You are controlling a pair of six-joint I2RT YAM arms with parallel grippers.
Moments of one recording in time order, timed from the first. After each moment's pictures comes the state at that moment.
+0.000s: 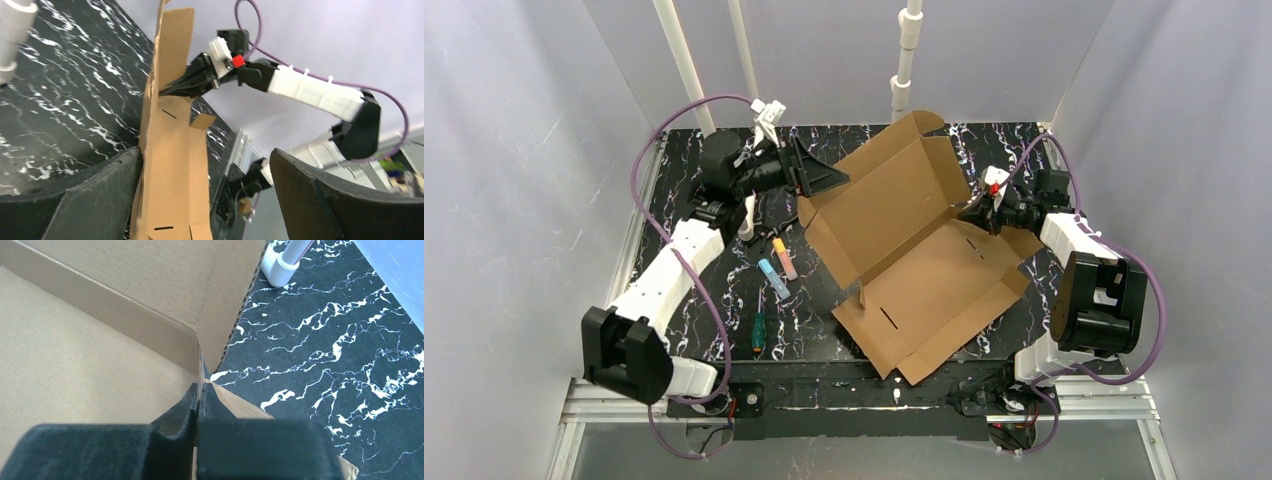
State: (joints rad) left arm -0.33 1.32 1.13 0.17 0.80 -0.73; right arm -0.15 1.57 0.97 -0.24 -1.16 -0.98
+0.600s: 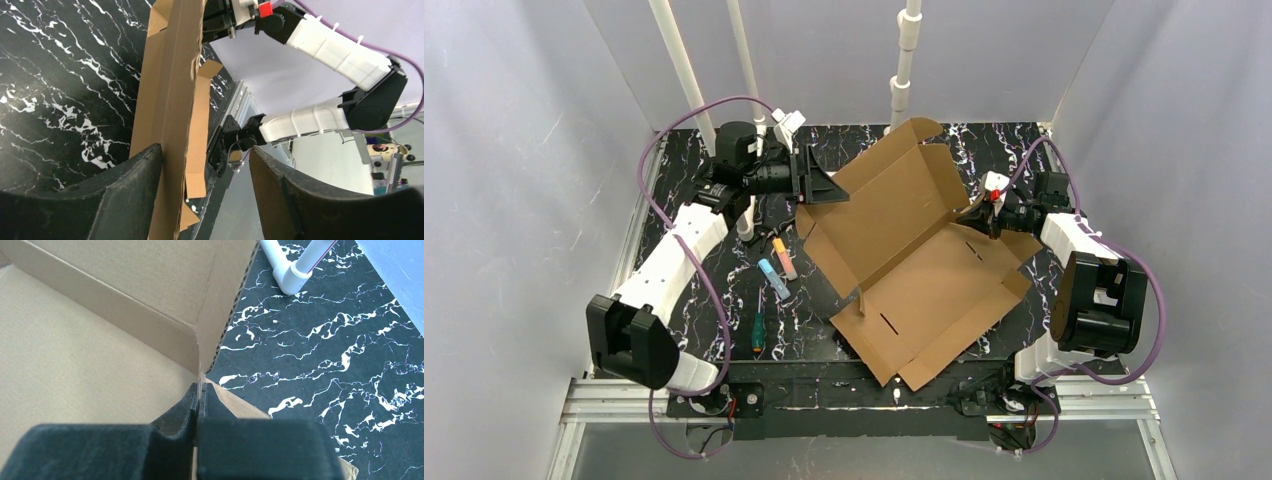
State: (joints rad) left arm -0.34 1.44 1.33 -0.28 0.93 -0.58; right arm -0.15 1.57 0.97 -0.34 -1.21 -1.10
